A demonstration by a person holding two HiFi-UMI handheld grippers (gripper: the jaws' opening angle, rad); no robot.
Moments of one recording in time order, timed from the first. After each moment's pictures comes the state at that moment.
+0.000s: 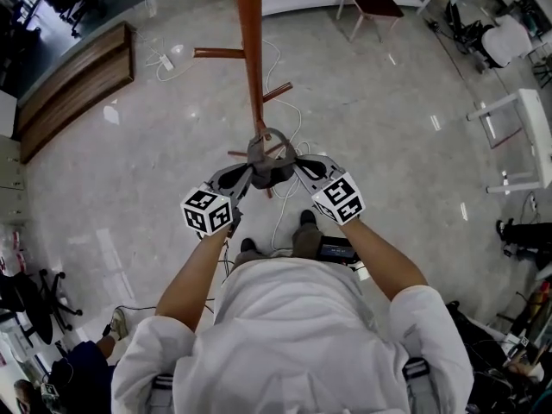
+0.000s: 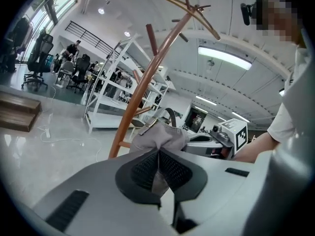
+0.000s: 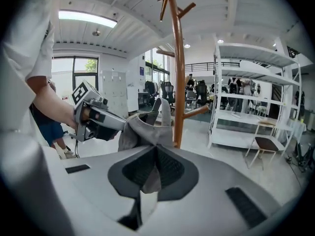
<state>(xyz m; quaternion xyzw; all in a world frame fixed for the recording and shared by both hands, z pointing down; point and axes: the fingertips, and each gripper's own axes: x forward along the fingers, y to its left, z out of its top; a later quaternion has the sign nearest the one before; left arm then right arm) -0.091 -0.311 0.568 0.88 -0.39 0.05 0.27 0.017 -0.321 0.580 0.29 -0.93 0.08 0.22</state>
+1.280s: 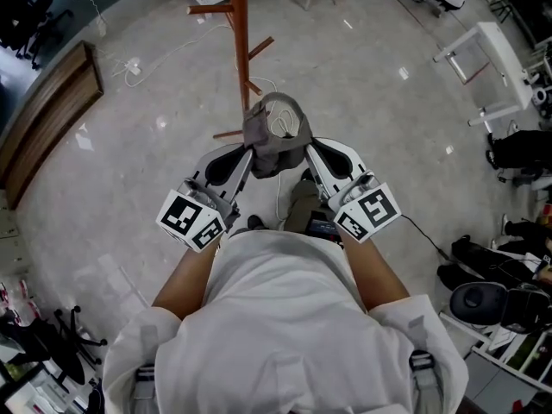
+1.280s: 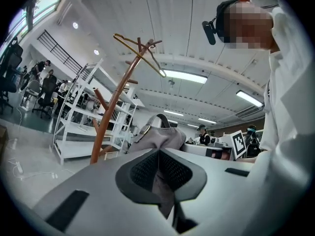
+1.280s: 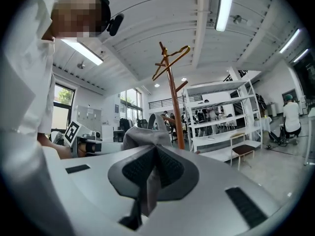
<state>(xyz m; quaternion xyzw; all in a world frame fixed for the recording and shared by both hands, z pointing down) -0.109 -0.183 0.405 0.95 -0.27 -0.04 0.14 0.000 -0.164 0.408 0.46 -0.89 0.06 -0.01</state>
